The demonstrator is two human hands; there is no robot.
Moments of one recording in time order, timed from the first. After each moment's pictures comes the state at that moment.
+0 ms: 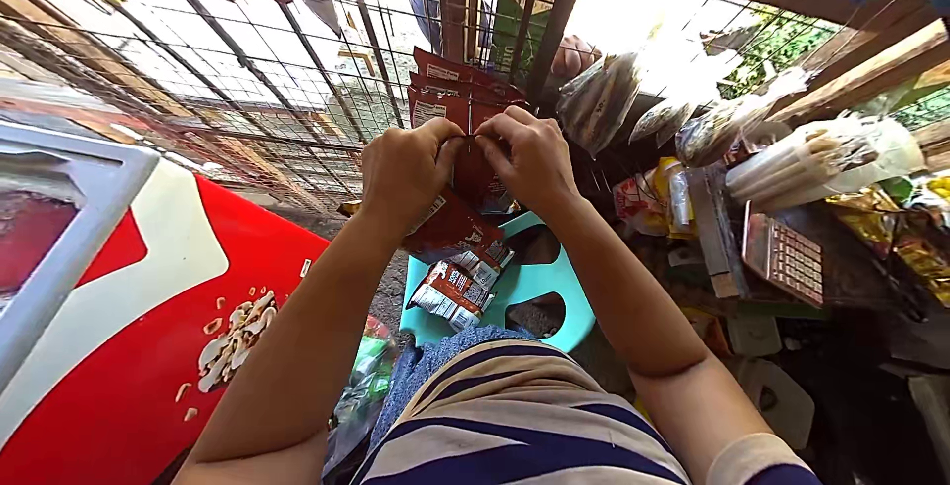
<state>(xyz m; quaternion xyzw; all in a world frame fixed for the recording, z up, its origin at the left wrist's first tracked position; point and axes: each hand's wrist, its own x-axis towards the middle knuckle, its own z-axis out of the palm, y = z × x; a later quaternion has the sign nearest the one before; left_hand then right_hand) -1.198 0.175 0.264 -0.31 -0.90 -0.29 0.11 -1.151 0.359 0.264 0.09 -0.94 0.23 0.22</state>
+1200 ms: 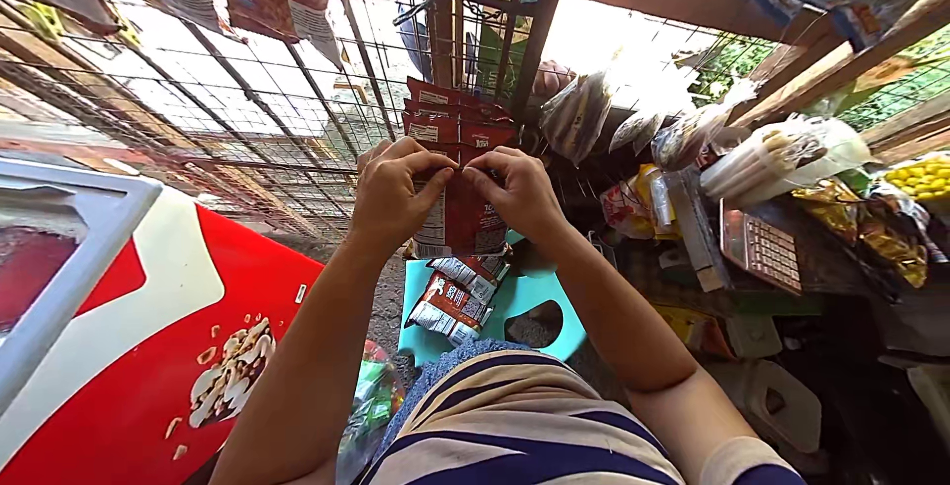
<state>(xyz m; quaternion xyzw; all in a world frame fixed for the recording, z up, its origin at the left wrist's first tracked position) -1.190 0.154 0.256 -0.38 -0.83 -0.40 0.12 -1.120 0.347 0.264 0.05 -0.91 0.37 0.17</state>
